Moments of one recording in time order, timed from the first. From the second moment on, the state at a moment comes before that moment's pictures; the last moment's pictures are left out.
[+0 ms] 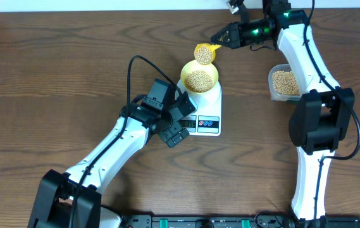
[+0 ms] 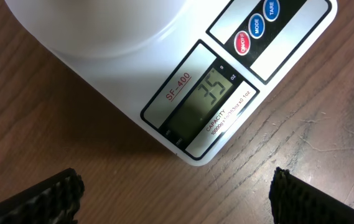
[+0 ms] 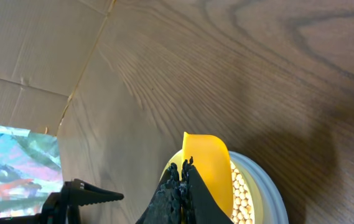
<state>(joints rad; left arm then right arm) -0.46 1.54 0.96 -0.60 0.12 0.50 0.15 2.31 2.14 -0.84 -0.99 -0.04</state>
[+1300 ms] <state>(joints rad) -0.41 1.54 0.96 -0.62 0.23 0.59 0.15 2.31 2.14 -0.81 -0.99 -0.04</state>
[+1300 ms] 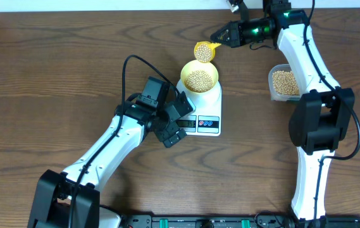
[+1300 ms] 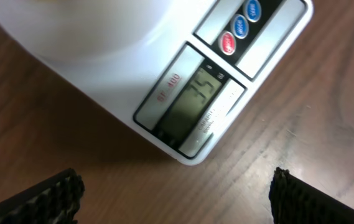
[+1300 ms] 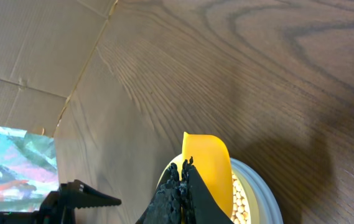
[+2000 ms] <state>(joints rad) -0.41 1.54 0.96 -0.64 0.31 0.67 0.15 2.31 2.14 -0.81 -0.99 -0.04</state>
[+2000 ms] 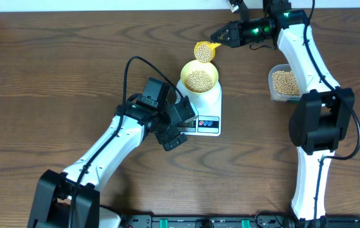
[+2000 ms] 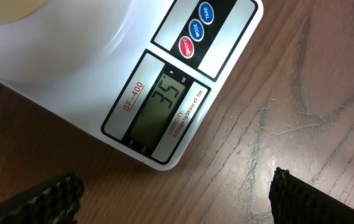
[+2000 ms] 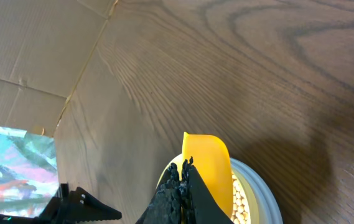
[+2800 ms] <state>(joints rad) -0.41 1.54 0.96 -0.64 0.31 0.67 0.15 2.31 2.14 -0.82 -0.97 -0.18</state>
